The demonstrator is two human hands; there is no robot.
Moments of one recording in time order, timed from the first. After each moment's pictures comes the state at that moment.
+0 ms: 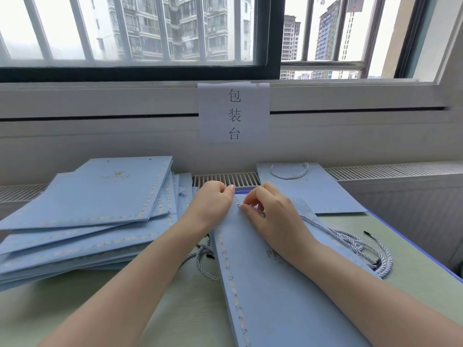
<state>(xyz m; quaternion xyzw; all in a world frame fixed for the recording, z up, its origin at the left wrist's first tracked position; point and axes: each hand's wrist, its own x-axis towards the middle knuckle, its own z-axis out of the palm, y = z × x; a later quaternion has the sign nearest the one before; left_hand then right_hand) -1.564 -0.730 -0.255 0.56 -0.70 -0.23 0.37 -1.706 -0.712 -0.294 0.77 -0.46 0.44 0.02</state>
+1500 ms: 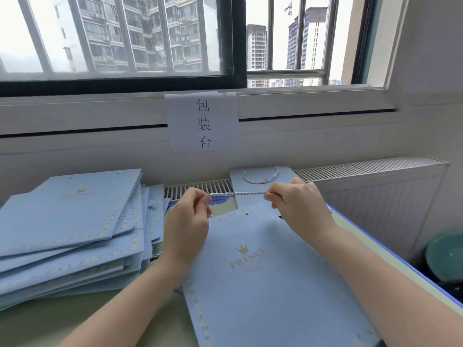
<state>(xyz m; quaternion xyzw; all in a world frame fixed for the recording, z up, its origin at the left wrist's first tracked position) -1.584 -0.716 -0.282 0.46 -0.68 -0.16 0.55 -1.792 -0.705 -0.272 0.71 -0.61 0.33 0.12</state>
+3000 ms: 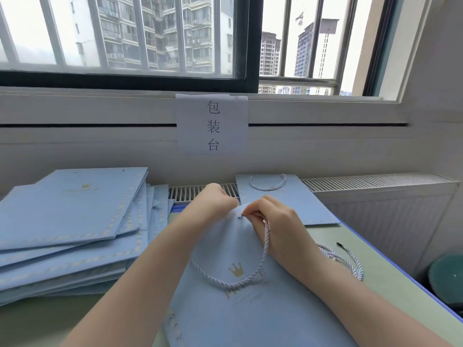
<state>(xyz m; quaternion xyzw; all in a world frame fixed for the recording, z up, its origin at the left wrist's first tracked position) -1.603 -0.749 -0.236 0.59 -0.70 -0.29 0.27 -1.749 -0.702 -0.288 0.77 -0.45 0.45 0.06</state>
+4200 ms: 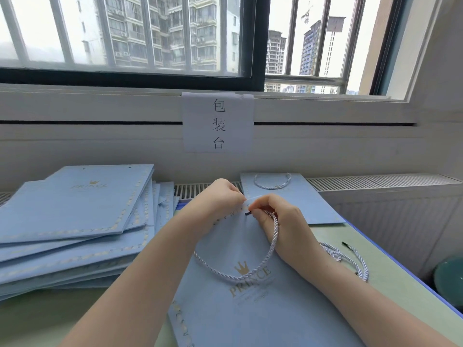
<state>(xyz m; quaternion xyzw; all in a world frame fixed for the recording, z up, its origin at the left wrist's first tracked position) -1.602 -0.743 -0.229 0.55 -0.71 -0.34 0.27 -1.743 -0.696 -0.284 0.73 -0.45 0.51 -0.06</state>
